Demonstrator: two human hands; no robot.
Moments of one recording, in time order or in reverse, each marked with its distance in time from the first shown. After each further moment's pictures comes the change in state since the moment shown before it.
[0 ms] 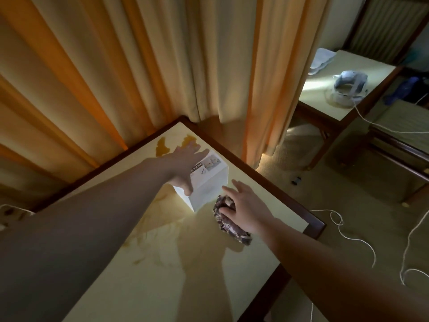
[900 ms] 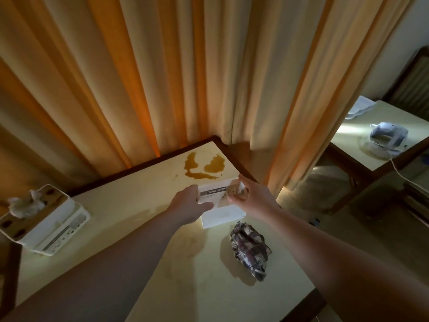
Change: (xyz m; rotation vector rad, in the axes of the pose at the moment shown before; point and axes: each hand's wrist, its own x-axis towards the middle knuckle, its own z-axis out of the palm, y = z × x) left_hand -0.039 -0.013 0.079 -0.738 0.361 -0.452; right_hand 0.074 -0.053 -0.071 0.153 -0.030 -0.015
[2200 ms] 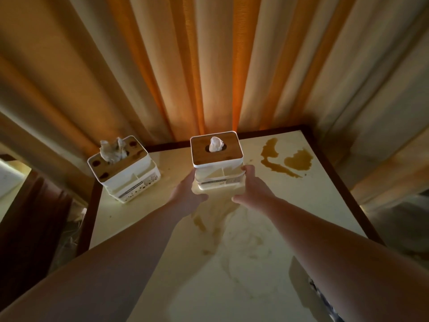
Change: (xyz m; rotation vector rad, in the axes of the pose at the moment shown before) left_hand 0.007 -0.219 -0.024 -0.452 0.249 -0.269; right_hand 0.115 -0.108 0.185 -0.037 -0.288 -0.174
